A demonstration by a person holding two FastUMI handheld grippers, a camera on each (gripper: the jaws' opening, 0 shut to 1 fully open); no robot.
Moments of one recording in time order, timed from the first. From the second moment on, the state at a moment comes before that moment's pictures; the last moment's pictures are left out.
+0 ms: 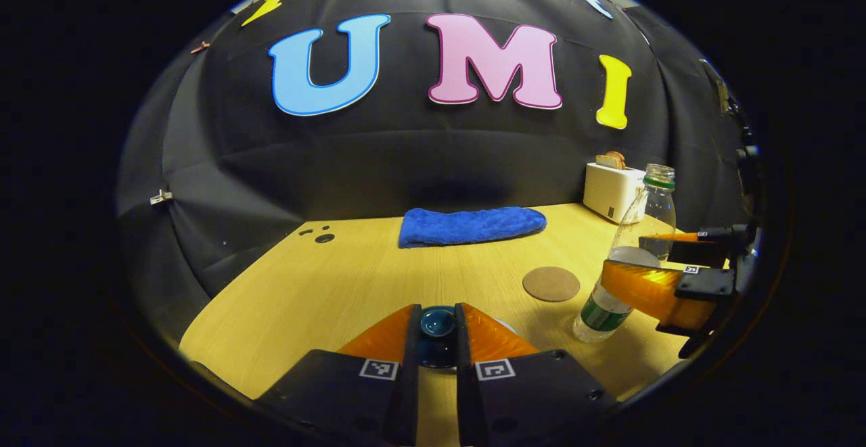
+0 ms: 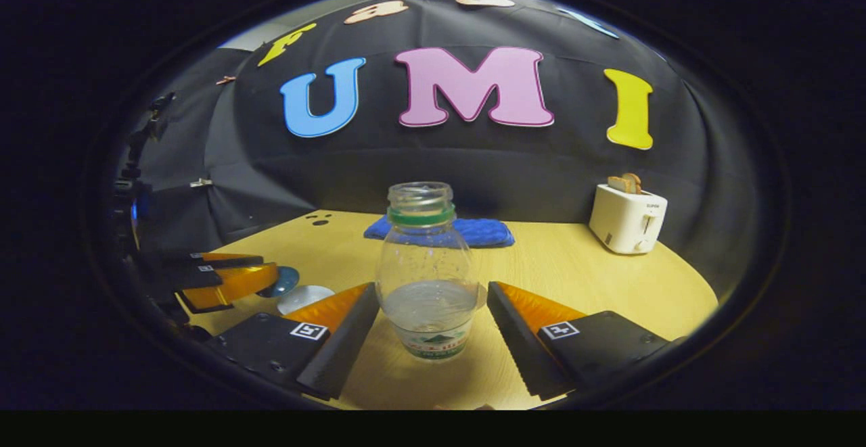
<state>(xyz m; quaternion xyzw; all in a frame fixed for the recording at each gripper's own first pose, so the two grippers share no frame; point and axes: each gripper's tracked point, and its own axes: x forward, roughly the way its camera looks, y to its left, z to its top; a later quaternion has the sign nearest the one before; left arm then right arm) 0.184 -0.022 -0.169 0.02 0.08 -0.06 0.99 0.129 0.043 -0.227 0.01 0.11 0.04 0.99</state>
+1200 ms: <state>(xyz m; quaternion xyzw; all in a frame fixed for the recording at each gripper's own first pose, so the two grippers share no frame) 0.143 0.060 -0.144 0.00 0.06 -0.02 1.00 0.166 0.070 -0.192 -0.32 0.08 0.10 0.94</state>
